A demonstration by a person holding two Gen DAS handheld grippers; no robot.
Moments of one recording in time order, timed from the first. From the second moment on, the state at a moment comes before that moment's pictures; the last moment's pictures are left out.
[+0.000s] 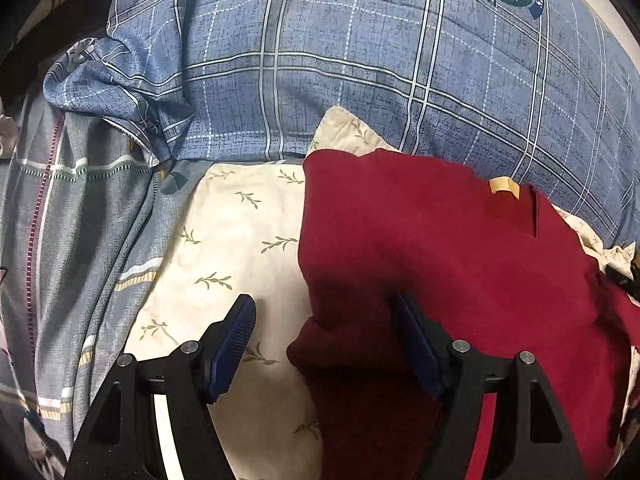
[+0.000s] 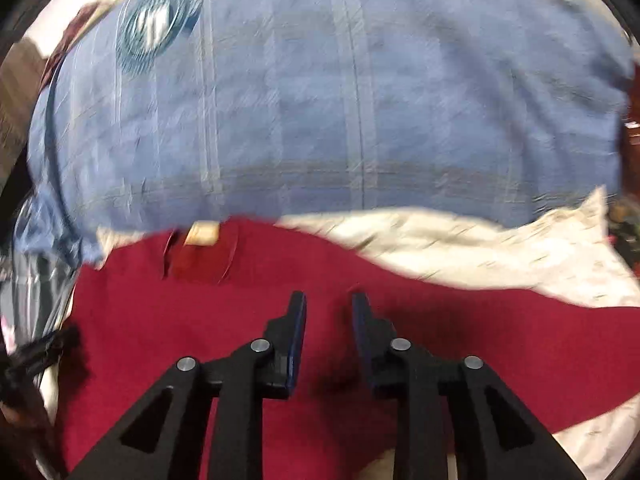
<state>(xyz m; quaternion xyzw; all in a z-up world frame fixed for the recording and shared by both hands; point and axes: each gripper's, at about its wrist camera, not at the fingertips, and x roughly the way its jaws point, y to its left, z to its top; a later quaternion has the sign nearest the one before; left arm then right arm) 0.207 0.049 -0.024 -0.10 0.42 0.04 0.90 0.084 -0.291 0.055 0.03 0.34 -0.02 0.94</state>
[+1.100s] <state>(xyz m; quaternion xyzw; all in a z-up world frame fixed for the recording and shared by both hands) 0.148 0.015 0.018 -0.09 0.35 -0.01 0.93 -0.107 -0.545 0.050 0.25 0.31 -0.25 0.88</state>
